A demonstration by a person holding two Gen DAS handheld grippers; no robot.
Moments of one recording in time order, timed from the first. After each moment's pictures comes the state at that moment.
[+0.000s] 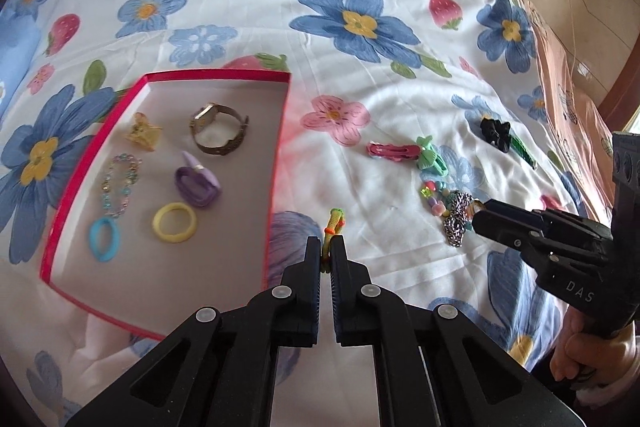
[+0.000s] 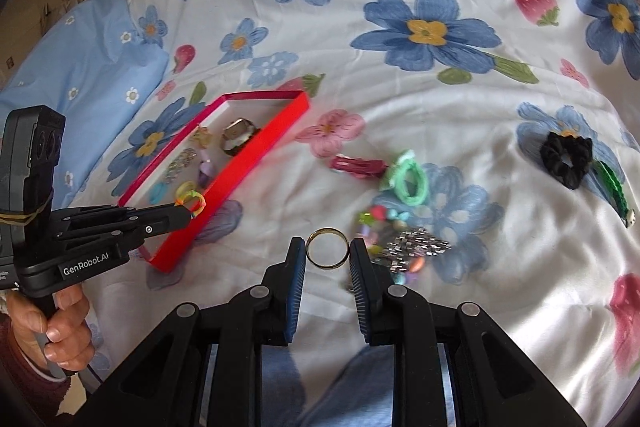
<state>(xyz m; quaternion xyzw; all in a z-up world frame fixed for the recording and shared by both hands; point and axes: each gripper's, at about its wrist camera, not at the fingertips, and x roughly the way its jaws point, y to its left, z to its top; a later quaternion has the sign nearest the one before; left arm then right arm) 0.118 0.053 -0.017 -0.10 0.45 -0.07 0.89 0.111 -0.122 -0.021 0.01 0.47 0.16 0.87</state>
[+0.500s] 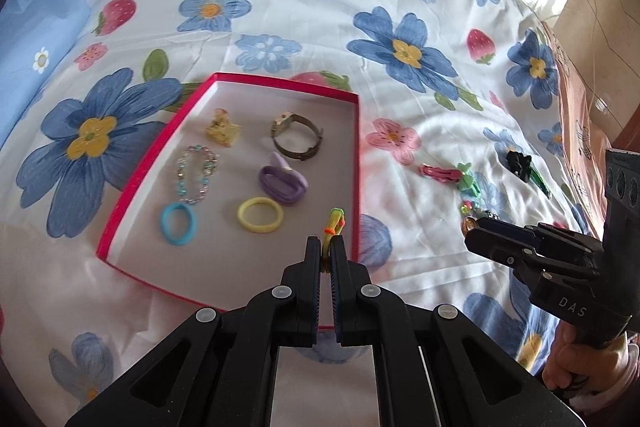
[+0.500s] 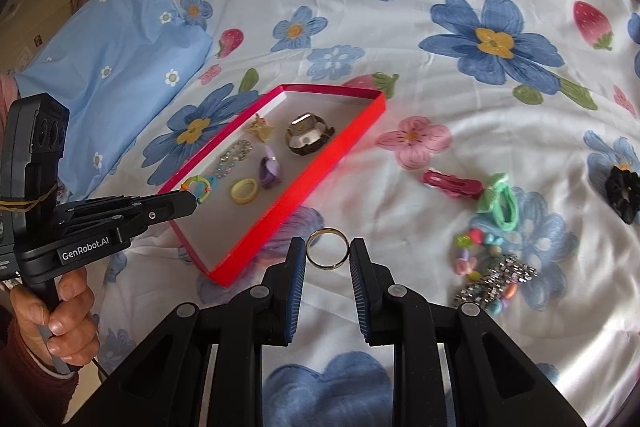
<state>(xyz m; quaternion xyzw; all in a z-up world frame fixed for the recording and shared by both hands) 0.081 0.115 -0.003 -0.14 0.43 -0.02 0.89 0.117 -0.057 -0.020 0.00 0.47 0.22 0.85</state>
